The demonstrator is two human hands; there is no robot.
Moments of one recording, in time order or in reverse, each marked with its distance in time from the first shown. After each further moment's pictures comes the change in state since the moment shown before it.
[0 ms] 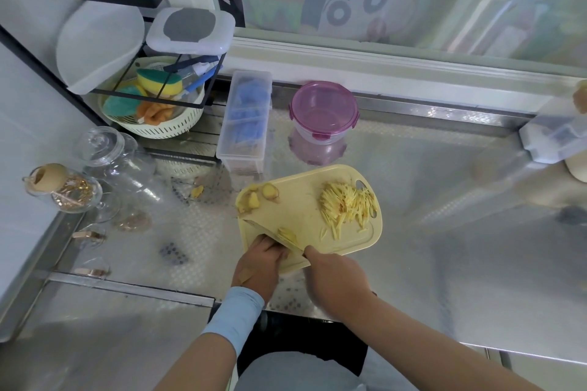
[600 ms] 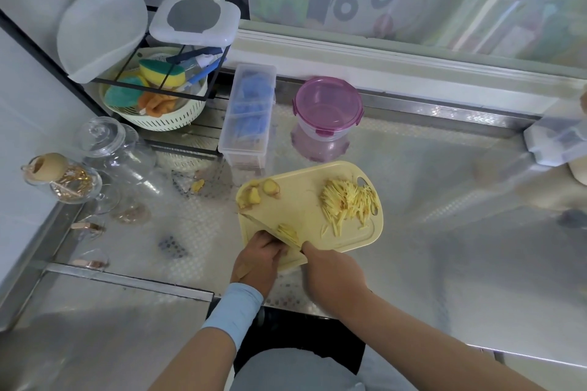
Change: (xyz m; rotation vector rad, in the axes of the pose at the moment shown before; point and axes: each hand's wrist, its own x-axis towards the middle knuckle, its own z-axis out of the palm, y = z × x) left_hand -0.004 -0.010 0.009 -0.051 0.023 -0.021; right_hand 0.001 -0.007 -0.005 -0.014 -0.012 -0.016
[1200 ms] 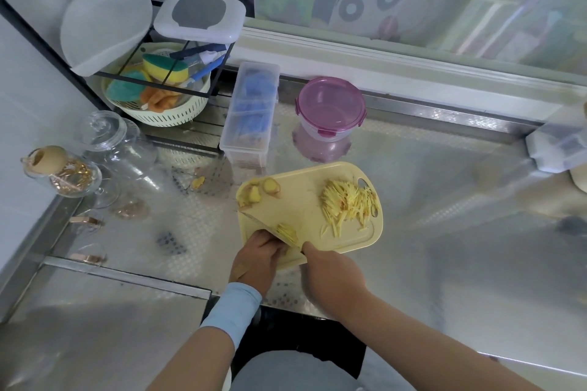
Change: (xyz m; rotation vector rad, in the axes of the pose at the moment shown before) left_hand 0.000 0.007 -0.002 -0.032 0.080 -0.011; right_hand 0.005 0.006 0.010 0.016 0.007 0.009
